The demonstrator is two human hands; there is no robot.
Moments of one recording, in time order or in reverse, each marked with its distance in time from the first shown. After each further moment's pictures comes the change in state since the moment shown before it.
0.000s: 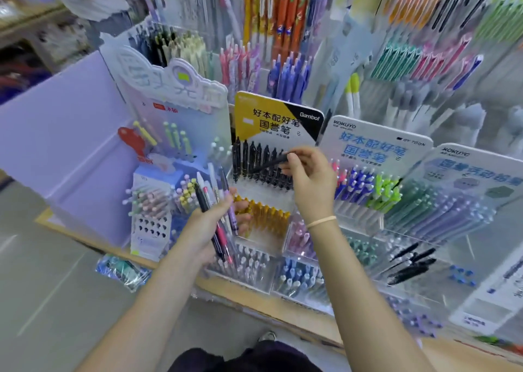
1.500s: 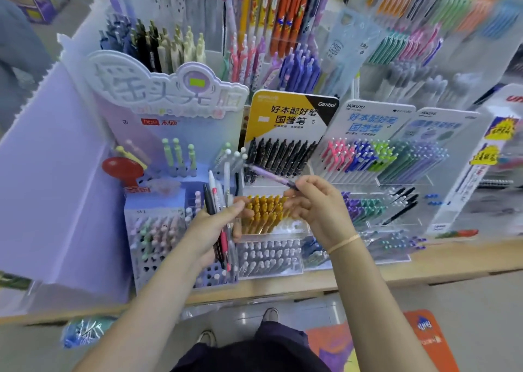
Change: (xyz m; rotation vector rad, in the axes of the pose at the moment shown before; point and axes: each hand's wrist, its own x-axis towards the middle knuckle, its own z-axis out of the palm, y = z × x) left_hand 0.060 0.067 -0.100 0.278 -0.475 -0.235; right_hand -0.072 -0.039 0.081 0.287 0.191 0.554
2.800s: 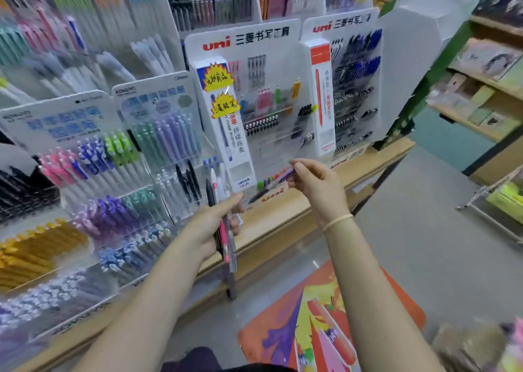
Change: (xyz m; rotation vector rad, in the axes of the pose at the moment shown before) left_hand 0.018 -0.189 0.441 0.254 -0.205 -0.202; right_hand -0.133 -0.063 -0.471 0.043 0.498 -0.296
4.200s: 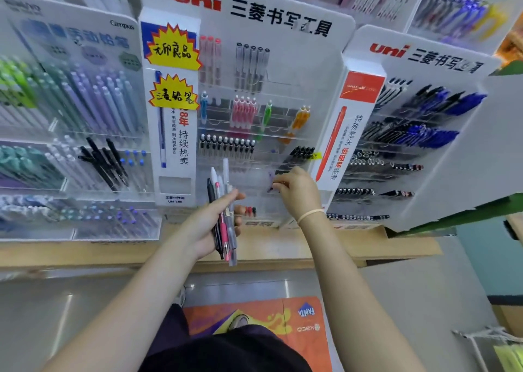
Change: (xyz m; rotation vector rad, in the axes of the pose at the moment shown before) left_hand 0.194 -0.013 0.159 -0.439 0.146 -0.019; right_hand 0.308 0.047 -0.080 -1.258 -0.585 -0.344
